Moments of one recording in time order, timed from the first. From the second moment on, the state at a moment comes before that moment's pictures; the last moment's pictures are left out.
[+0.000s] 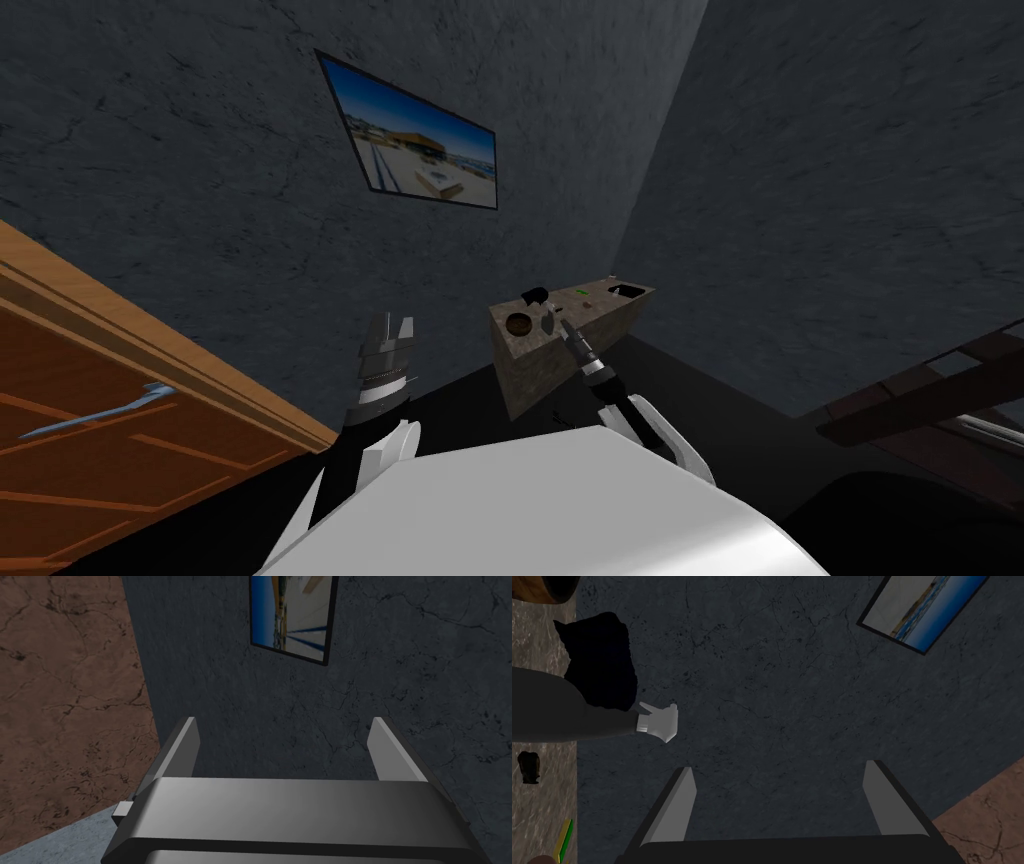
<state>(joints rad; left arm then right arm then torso) 0.46 -0.01 0.01 -2.22 0.03 -0.62 -0.12 0.46 -0.39 0.03 -2.09 0.15 -0.33 -0.12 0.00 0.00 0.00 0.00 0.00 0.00</state>
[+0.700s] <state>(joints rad) 0.46 -0.01 0.01 -2.22 0.03 -0.62 -0.12 0.47 -0.59 0.03 -1.99 0.22 -0.21 -0.12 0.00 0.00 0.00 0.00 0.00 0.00</state>
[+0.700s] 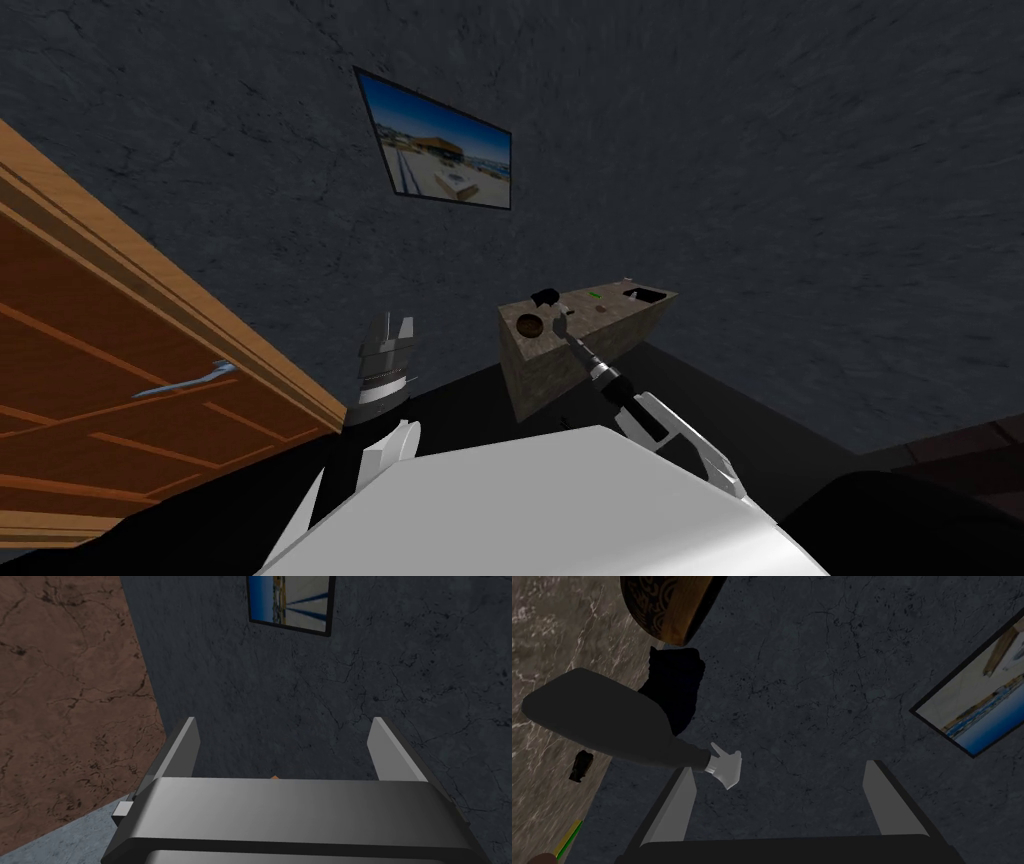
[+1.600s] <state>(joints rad) 0.46 -0.01 0.01 -2.22 0.03 -0.62 -0.12 0.49 -0.84 0.02 -1.89 0.29 -0.14 -0.10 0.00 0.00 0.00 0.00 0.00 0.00</state>
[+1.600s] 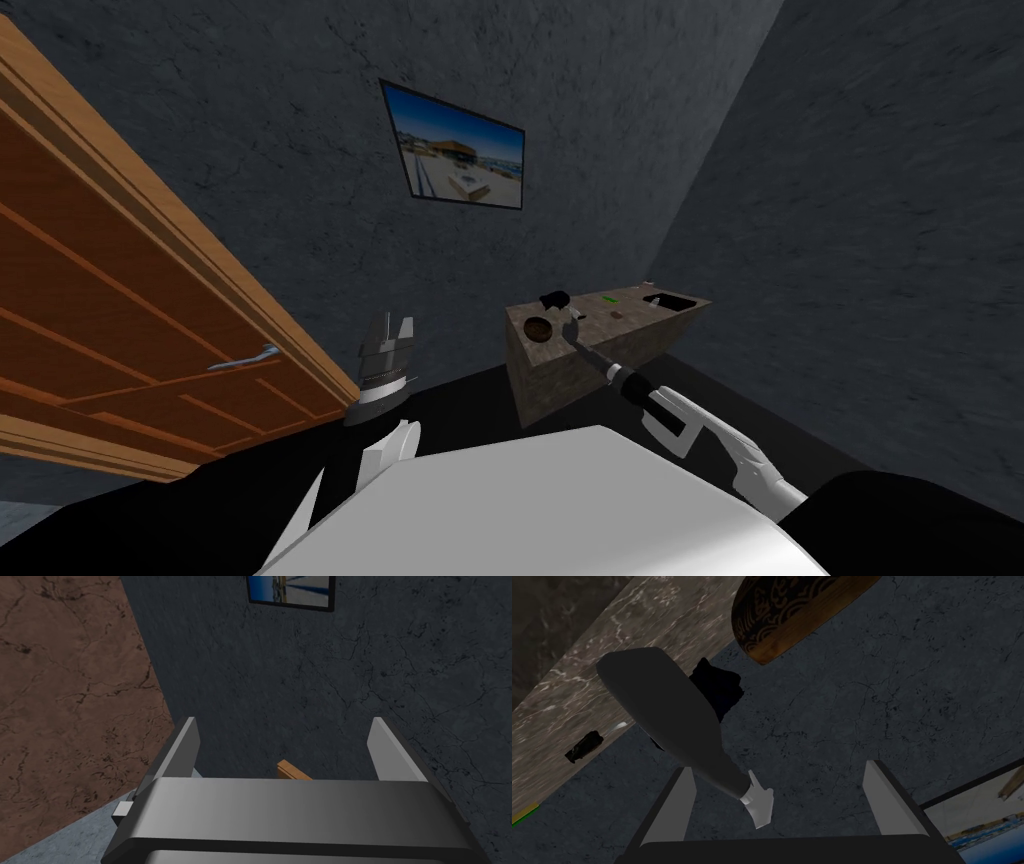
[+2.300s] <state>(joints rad) 0.46 -0.01 0.01 -2.22 0.03 -0.62 -0.12 0.49 -1.03 0.02 -1.81 0.35 -0.11 -0.06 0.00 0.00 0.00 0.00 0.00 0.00</state>
